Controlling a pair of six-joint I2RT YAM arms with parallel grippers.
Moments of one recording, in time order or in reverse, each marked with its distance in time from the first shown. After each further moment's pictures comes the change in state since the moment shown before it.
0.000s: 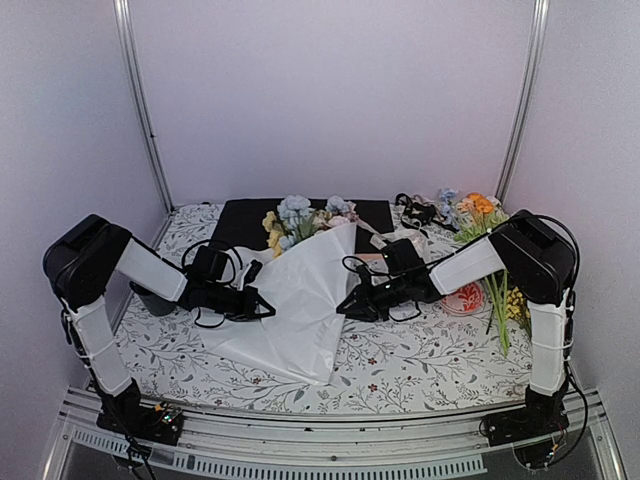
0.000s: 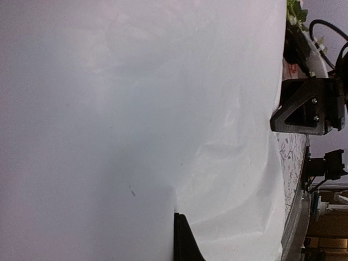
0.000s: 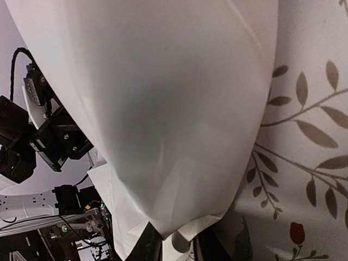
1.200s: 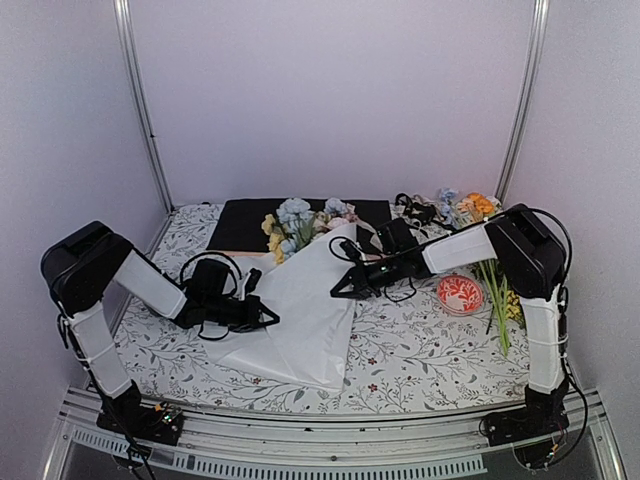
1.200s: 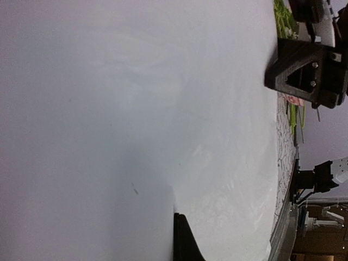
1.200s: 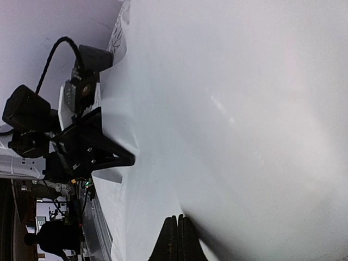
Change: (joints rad) left arm -0.079 -0.034 -0.136 0.219 -0.071 -0.198; right arm -0.067 0.082 0.238 -0.158 -0.162 -0.399
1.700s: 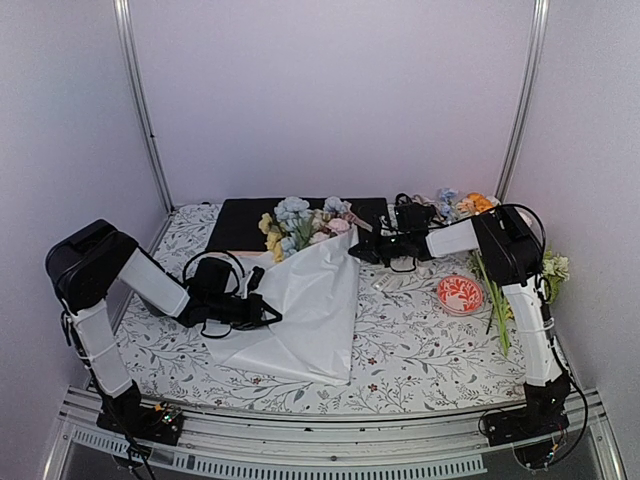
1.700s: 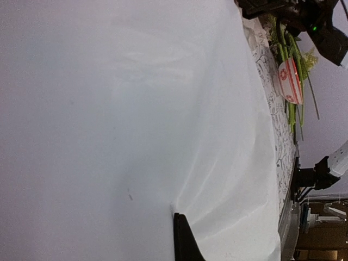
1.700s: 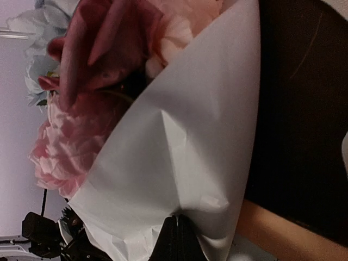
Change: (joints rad) left arm 0.000 0.032 0.026 0.016 0.014 0.023; right arm -0.181 0.263 0.293 0.162 0.141 0.269
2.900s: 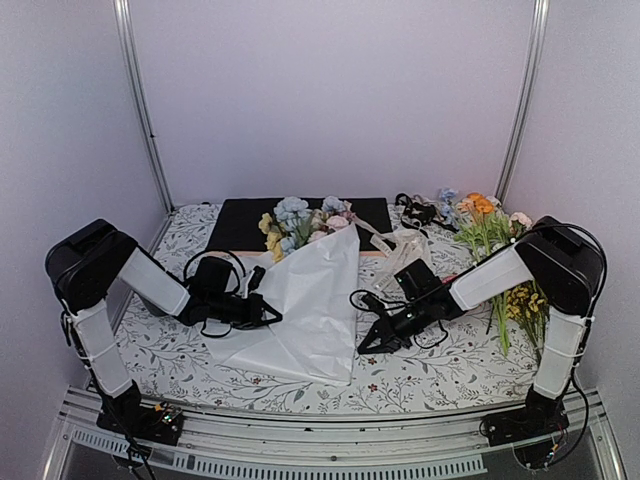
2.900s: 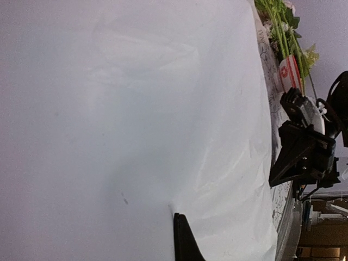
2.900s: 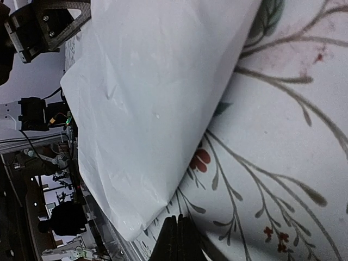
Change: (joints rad) left arm 0.001 -0.001 0.011 -0.024 0.002 0.023; right arm 0.267 -0.511 -0.769 -0.166 -0.097 -0.228
